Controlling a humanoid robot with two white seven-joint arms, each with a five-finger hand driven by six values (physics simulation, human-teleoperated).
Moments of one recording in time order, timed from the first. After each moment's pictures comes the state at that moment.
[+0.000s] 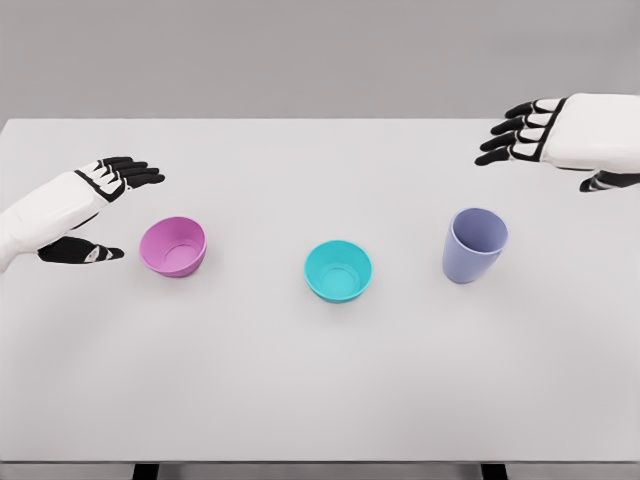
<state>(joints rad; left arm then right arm) -0.13 0.88 -0.20 -1.62 -0.31 -0.61 -0.16 -0.91 -1.20 0.73 -1.75 0.18 -0.61 0.61</state>
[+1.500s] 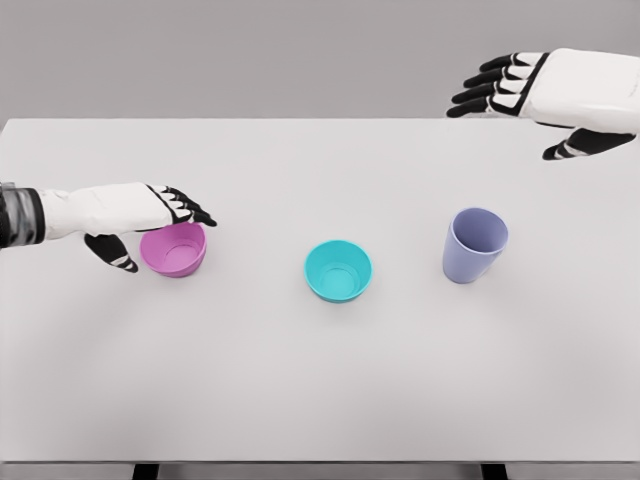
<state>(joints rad) -0.66 0.96 -0.74 -1.62 -0.26 -0.42 -0.61 -0.86 -1.06 0.58 -1.69 0.11 -0.61 0.61</state>
